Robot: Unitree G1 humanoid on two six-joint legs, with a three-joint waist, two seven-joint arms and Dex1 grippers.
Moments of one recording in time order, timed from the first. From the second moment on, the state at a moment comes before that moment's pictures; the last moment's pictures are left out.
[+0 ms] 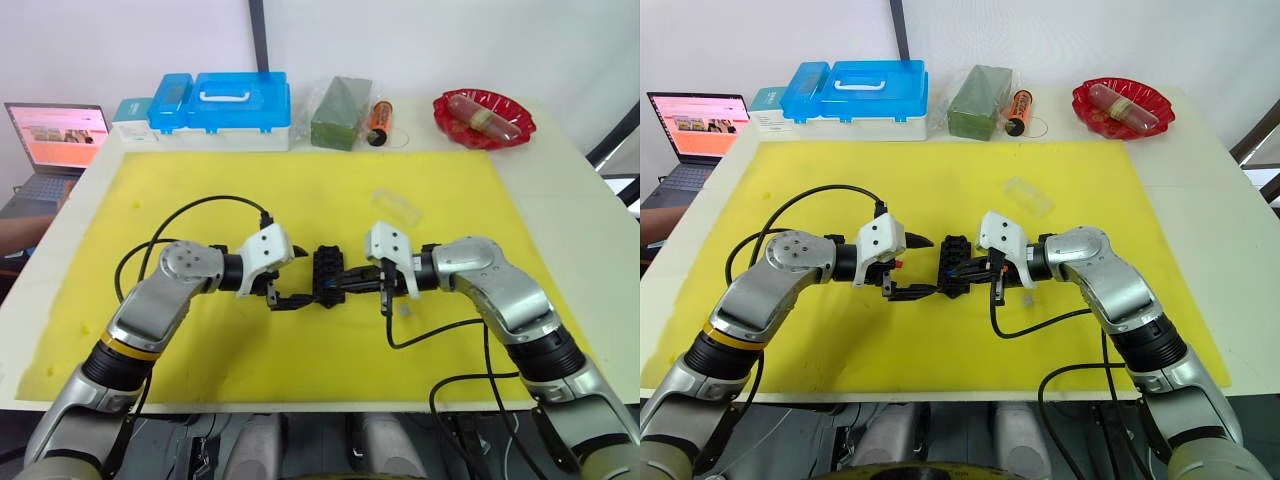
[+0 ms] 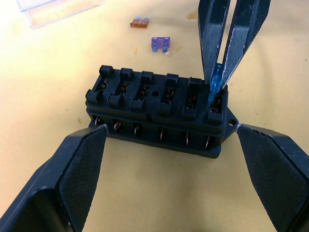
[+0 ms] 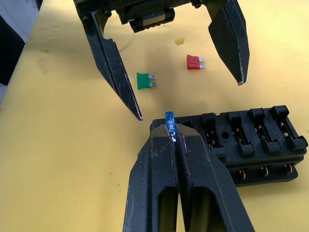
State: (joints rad) left arm -0.48 0.62 -0.26 -0.21 -0.23 0.49 -1.03; right arm -0.55 -0.61 0.29 -0.19 0.30 0.58 1.11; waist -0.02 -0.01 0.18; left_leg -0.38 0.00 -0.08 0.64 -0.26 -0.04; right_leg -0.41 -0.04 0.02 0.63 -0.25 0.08
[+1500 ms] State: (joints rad) left arm -0.48 0.62 -0.26 -0.21 -0.23 0.50 -1.02; right arm -0.56 -0.59 0.29 -0.15 0.33 0.65 1.13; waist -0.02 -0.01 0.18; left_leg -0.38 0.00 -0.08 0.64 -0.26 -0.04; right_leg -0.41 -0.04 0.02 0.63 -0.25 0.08
